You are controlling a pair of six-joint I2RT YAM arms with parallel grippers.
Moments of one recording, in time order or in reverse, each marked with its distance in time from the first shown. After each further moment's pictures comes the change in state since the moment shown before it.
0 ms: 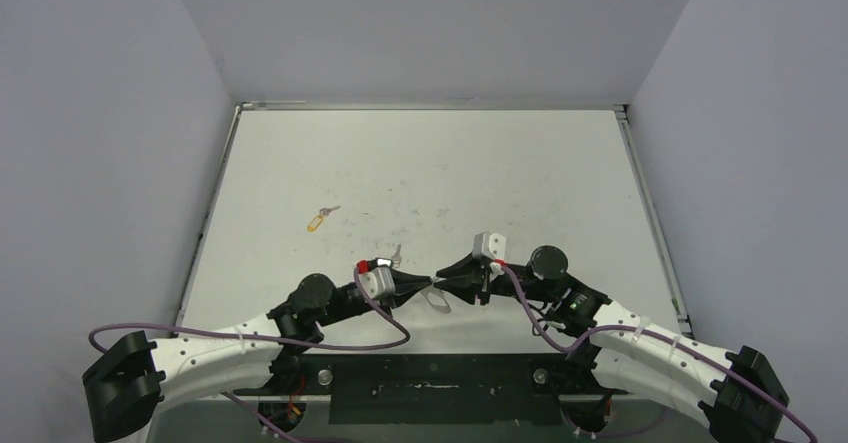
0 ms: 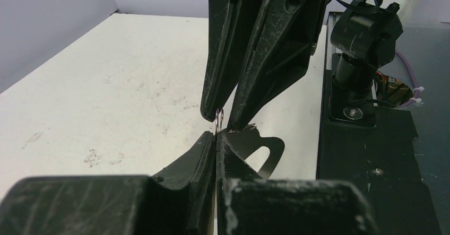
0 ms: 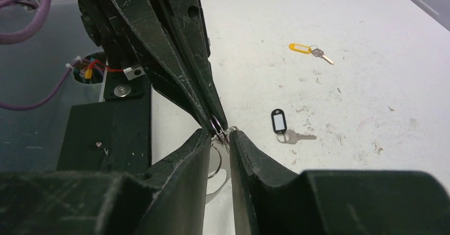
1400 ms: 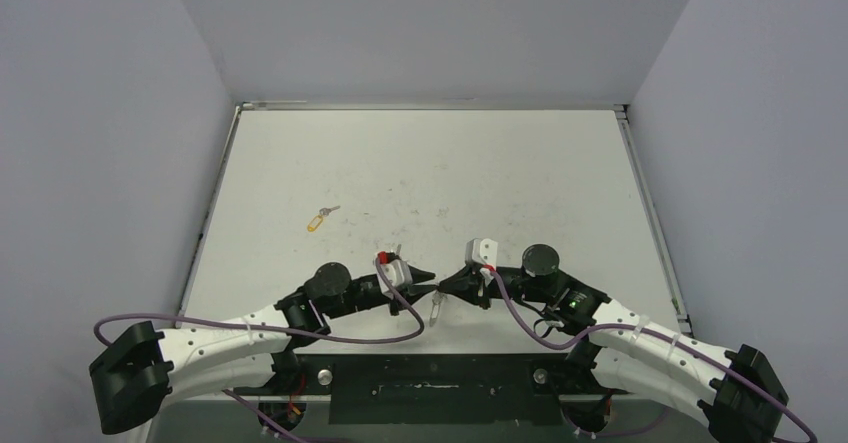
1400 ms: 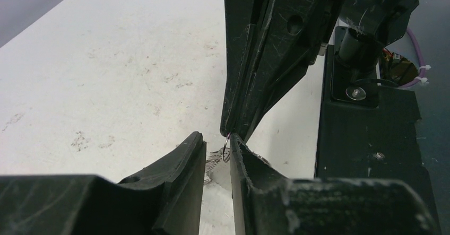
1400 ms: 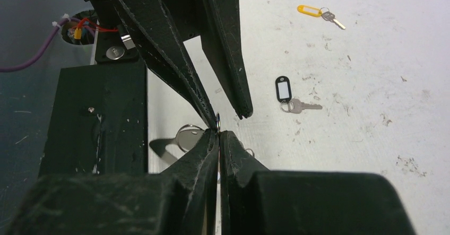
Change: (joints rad) left arm 0.002 0.084 0.089 -0.140 0.011 -0.001; right arm 0.000 0.010 0.011 -0.149 -0.006 -0.101
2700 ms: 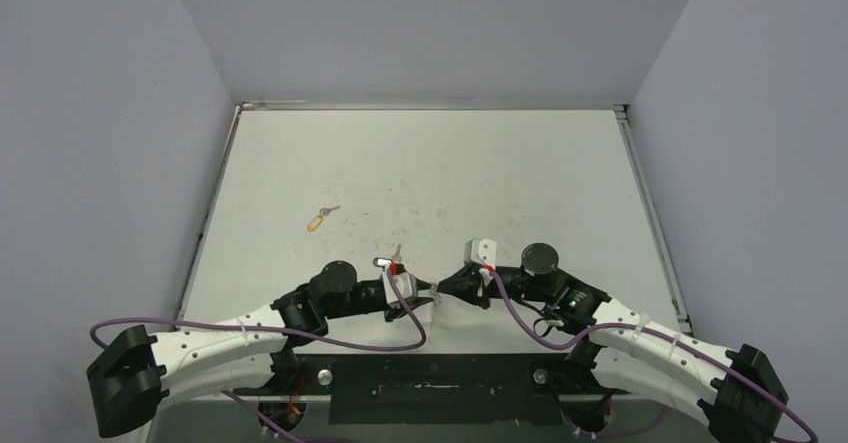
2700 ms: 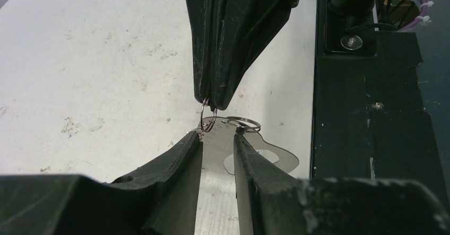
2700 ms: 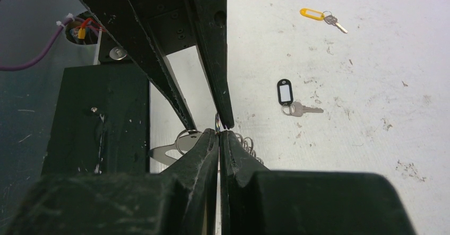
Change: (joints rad) left arm 0.000 -0.034 0.036 -0.224 0.068 0.124; right arm 0.002 0.004 0.017 -0.029 -0.008 -0.011
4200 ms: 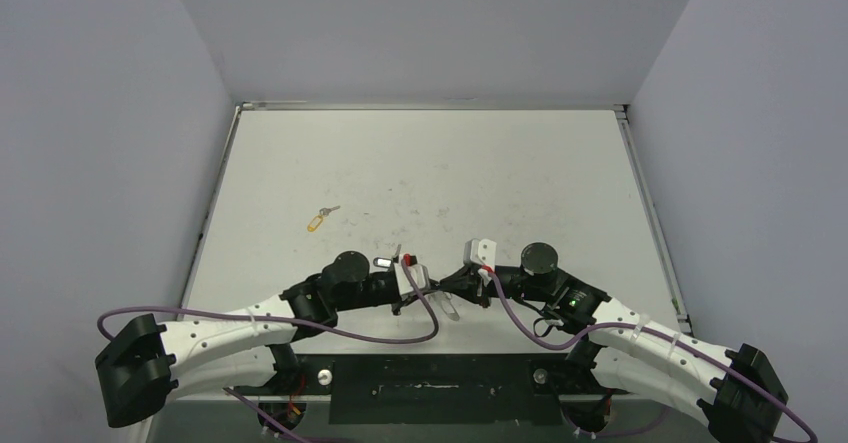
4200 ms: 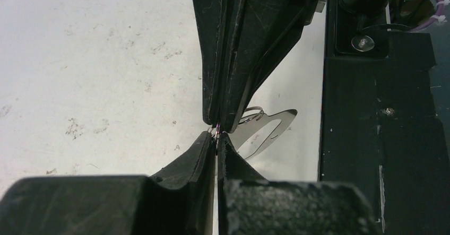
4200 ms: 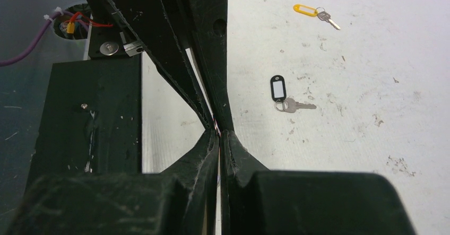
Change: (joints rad) left arm 0.000 0.097 0.093 -0.046 -0.020 0.016; right arm 0.000 0.003 0.000 -0.006 0.015 -0.019
